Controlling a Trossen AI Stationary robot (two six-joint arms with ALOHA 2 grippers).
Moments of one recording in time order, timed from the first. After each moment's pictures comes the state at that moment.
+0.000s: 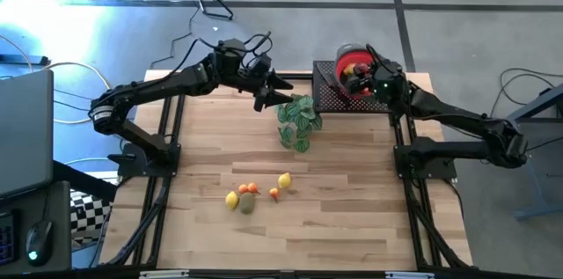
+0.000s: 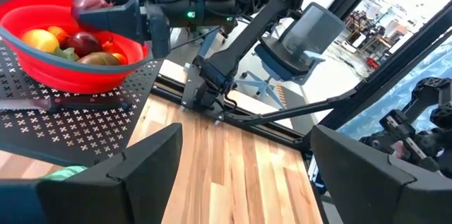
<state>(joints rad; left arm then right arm) 0.41 1.44 1.36 -0.09 0.54 -0.37 -0.59 0.98 0.72 -0.15 0.55 0.34</state>
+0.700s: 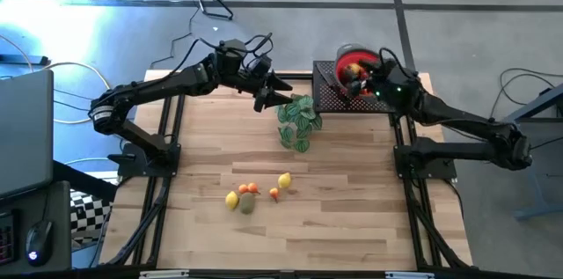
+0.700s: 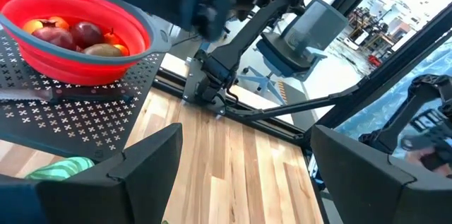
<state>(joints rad) 0.41 1.44 1.36 -0.12 0.54 -0.37 -0.51 0.90 0.72 0.03 0.36 0.20</state>
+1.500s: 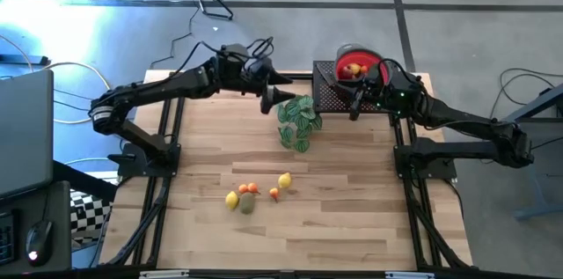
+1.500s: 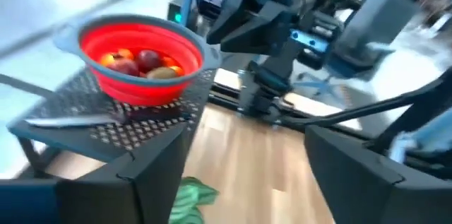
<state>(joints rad) 0.37 1.44 1.36 -0.12 0.30 -0.21 -0.44 0.87 0.72 0.03 0.02 0.13</state>
